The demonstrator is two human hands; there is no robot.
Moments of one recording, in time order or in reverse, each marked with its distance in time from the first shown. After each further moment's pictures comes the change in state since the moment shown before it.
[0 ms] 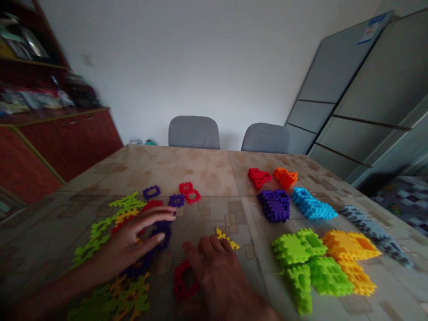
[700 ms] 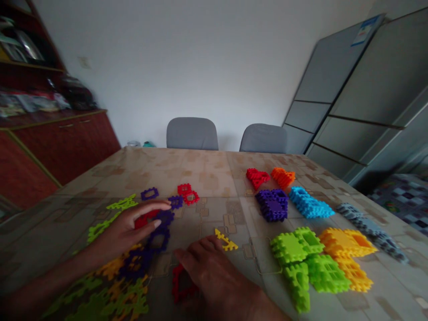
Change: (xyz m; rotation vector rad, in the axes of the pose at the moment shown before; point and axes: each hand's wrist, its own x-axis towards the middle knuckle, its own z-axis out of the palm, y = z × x) left_hand 0.022 -0.003 -0.018 0.082 0.013 -0.001; right_hand 0.002 0.012 0.001 0.106 0.028 -0.217
